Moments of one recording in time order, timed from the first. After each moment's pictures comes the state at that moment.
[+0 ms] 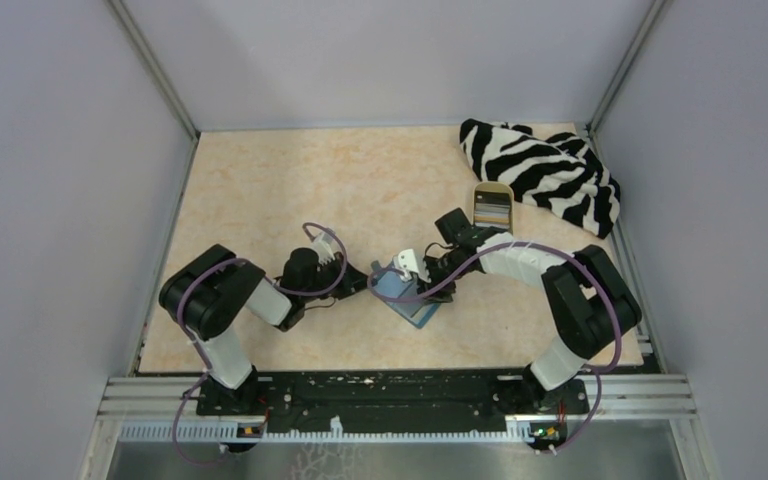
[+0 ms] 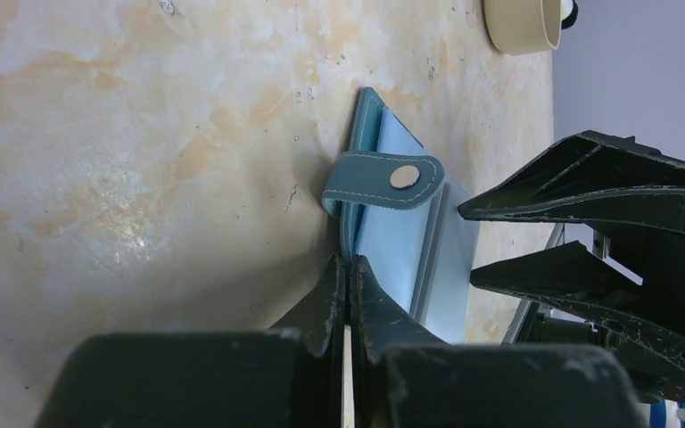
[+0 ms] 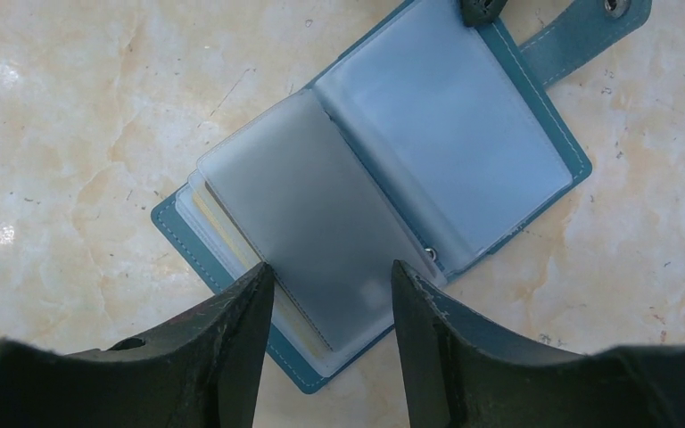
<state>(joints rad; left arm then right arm) -0.56 1.76 0.34 1.02 0.34 -0.92 0.55 1.59 0.86 -0.48 -0.68 -1.14</state>
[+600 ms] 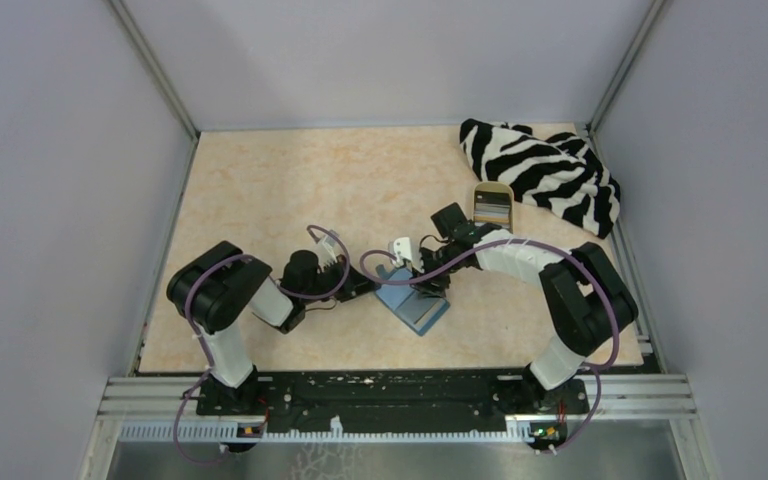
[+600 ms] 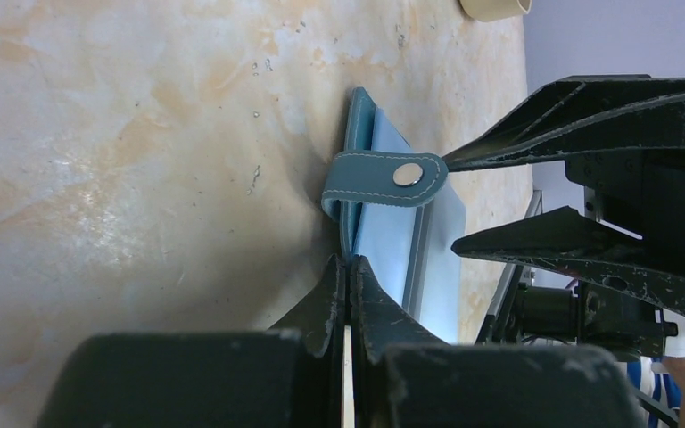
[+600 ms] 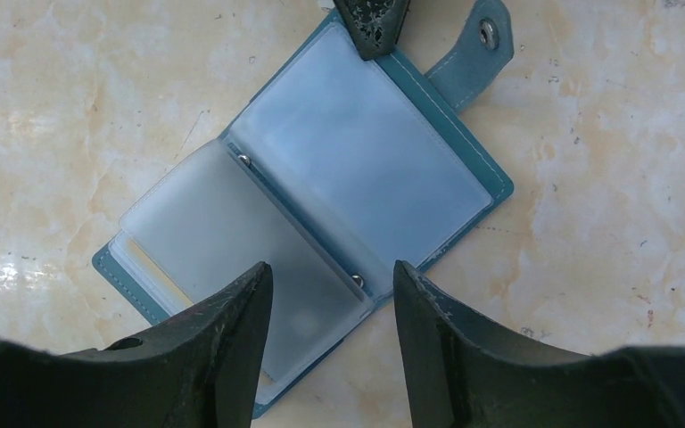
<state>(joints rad) -0.57 1.81 0.33 1.12 0.42 -0.93 0.57 1.61 0.91 -0.43 -0.65 -0.95</state>
